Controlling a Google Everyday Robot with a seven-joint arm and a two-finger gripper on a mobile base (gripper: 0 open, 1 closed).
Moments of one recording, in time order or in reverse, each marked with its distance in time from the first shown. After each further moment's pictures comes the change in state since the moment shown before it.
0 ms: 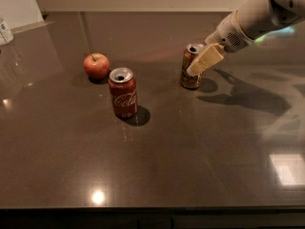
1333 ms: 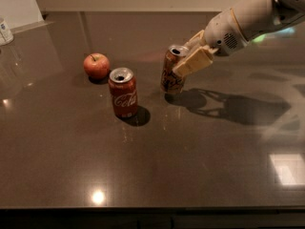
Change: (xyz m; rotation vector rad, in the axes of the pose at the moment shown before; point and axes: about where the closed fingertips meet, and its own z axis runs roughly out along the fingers) arm -0.039 0.086 -0.014 -0.262 -0.146 -0.143
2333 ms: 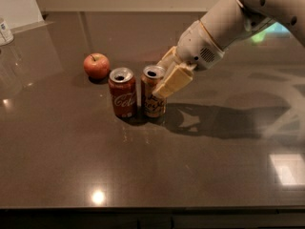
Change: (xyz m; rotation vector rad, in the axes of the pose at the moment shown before) arm -0.017 0.072 0.042 -0.195 0.073 -0.148
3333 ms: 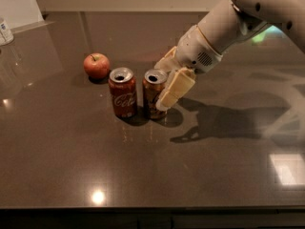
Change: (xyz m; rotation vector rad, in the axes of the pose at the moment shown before) arm 0.008 -0.002 0.008 0.017 0.038 0.000
